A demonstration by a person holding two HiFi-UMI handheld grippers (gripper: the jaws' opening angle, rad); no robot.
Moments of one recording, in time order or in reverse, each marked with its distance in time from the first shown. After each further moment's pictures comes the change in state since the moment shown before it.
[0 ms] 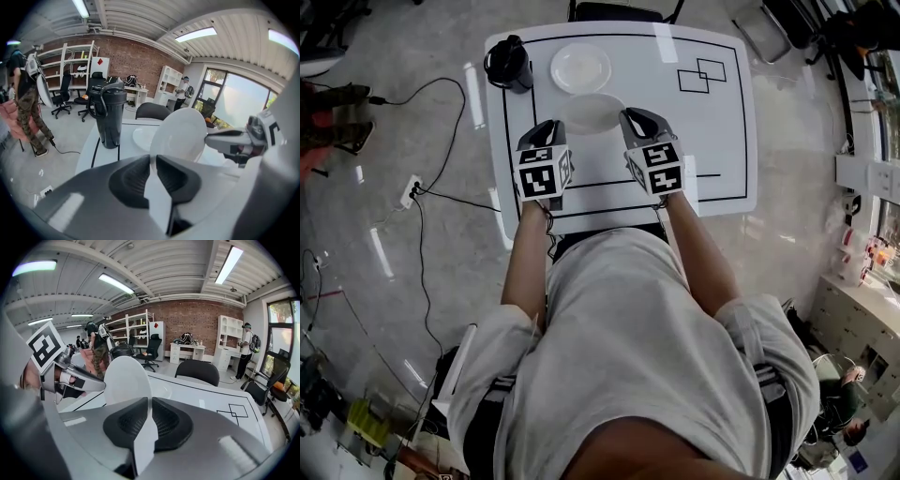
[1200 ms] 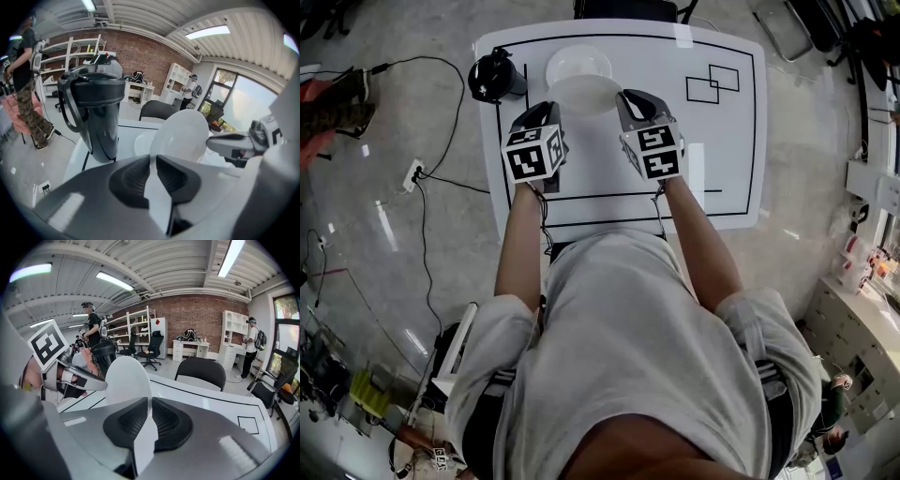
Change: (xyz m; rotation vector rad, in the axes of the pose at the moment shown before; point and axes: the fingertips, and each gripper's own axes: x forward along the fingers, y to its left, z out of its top) left arm 0.077 0.019 0.046 -0.073 0.040 0.047; right arm 0.075 -0.054 0.025 -0.009 0.029 0.061
